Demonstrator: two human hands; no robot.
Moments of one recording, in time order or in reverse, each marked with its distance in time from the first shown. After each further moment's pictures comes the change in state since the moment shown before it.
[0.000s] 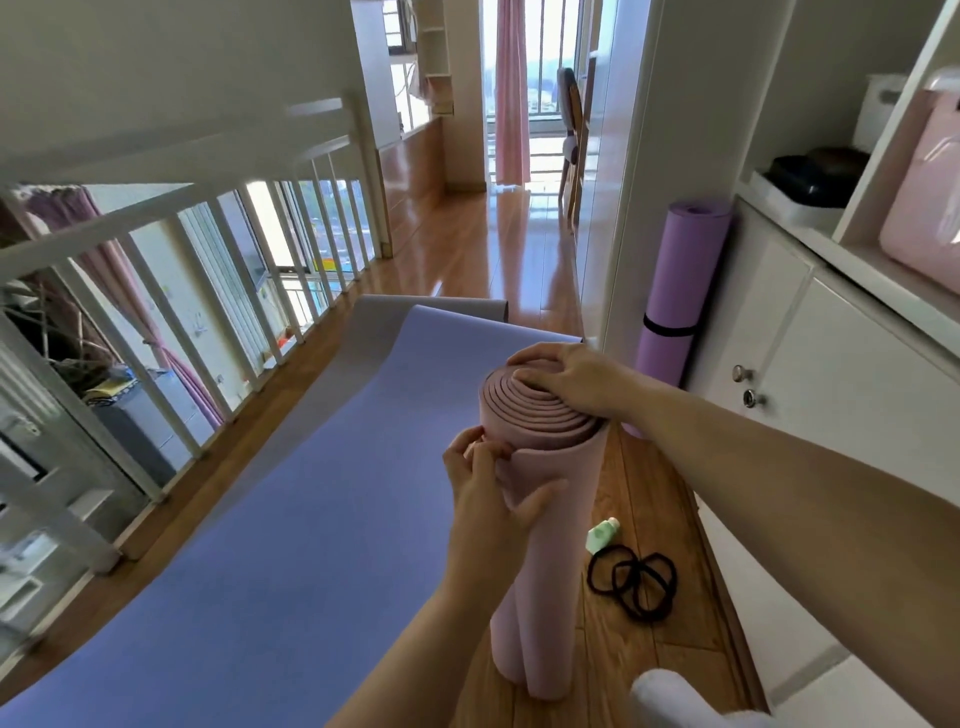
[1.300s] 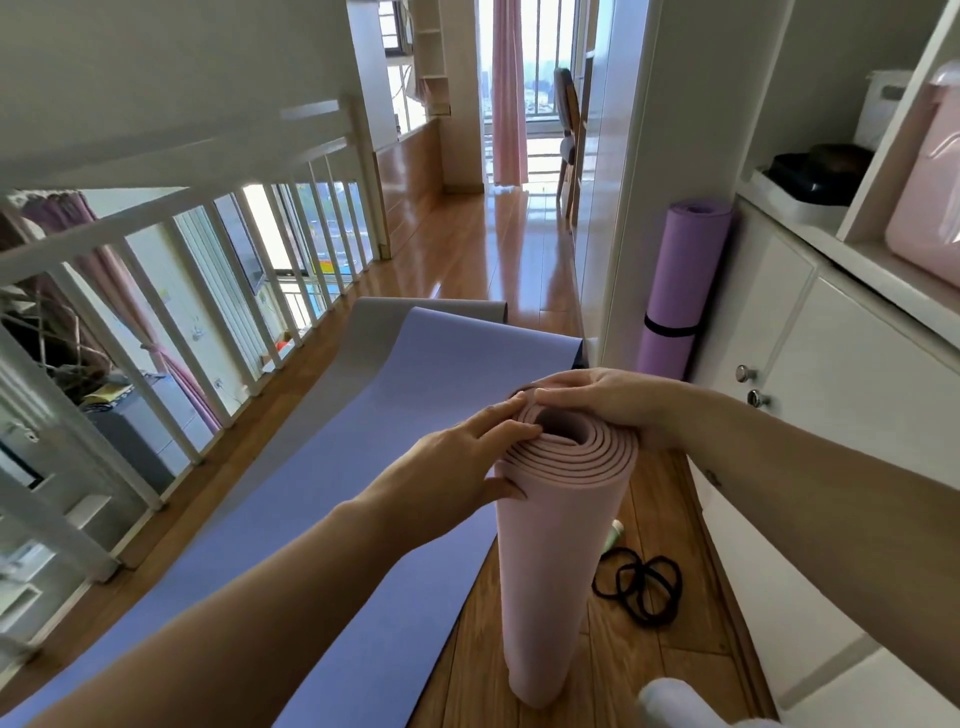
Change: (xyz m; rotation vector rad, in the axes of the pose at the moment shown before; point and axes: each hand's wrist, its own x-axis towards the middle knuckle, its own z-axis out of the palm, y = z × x) left_hand 0.048 0.024 -0.068 0.663 -0.462 0.582; right_hand -0.008 0.017 -0.007 0.341 -0.302 0.240
